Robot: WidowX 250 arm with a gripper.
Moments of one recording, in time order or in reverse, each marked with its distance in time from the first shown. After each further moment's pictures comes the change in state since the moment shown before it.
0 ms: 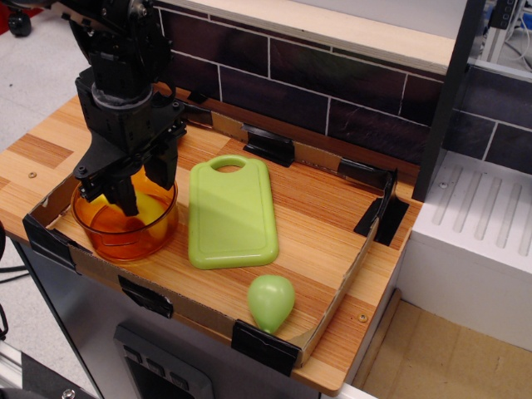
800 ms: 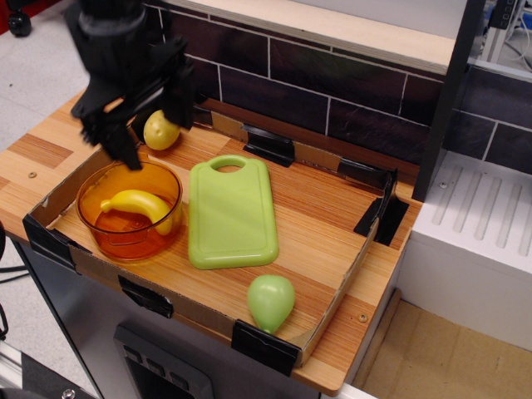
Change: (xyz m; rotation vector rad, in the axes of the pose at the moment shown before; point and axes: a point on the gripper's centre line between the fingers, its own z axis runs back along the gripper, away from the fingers) arm -0.008 -0.020 0.059 -0.067 0.106 0.014
